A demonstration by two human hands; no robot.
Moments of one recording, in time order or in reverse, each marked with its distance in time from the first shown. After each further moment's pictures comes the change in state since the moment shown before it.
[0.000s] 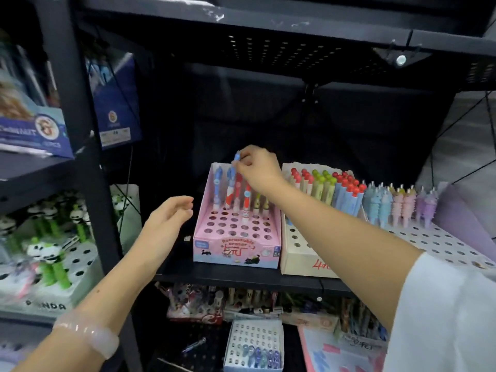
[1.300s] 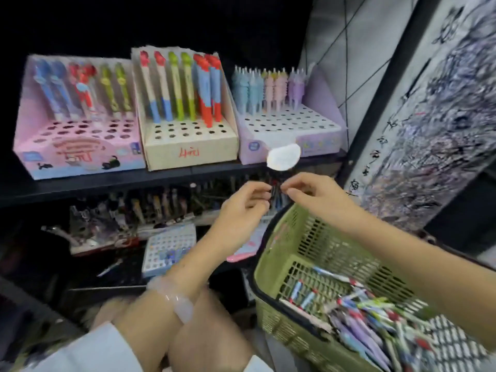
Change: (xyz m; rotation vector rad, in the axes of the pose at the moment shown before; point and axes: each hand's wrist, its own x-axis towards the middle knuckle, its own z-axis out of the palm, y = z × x) left_hand -0.175 0.013 0.258 -0.185 -0.692 0.044; right_hand -0.301 0.152 -0.185 -0.019 -0.107 0.414
